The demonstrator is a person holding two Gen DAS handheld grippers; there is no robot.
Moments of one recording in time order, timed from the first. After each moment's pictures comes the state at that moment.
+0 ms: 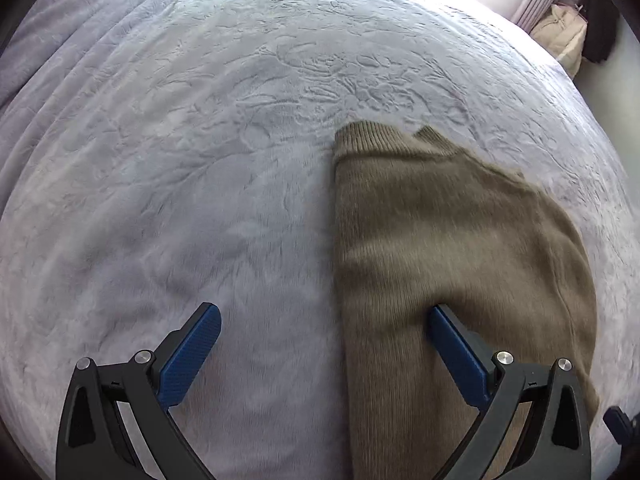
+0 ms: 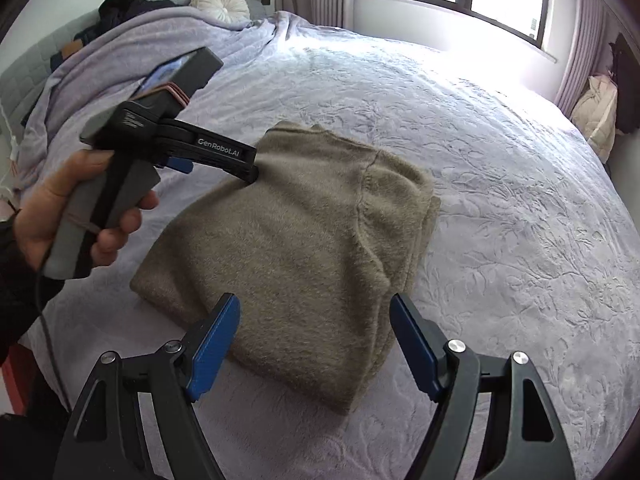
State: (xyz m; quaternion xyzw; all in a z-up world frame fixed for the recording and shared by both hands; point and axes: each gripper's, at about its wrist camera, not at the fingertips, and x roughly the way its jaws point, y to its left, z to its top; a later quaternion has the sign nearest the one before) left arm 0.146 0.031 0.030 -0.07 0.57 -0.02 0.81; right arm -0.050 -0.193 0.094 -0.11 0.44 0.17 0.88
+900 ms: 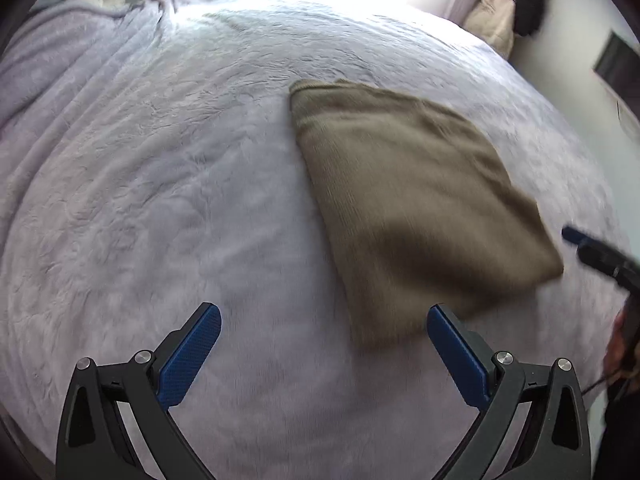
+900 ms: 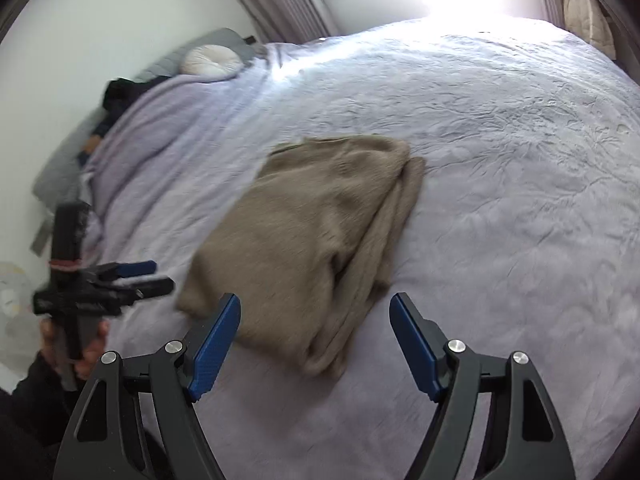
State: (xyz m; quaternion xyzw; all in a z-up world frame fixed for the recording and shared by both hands) left arm -0.041 0.030 0.068 -0.02 0.52 -0.10 0.85; right arm -0.071 -0.277 0.086 0.09 0.44 0.25 0.86
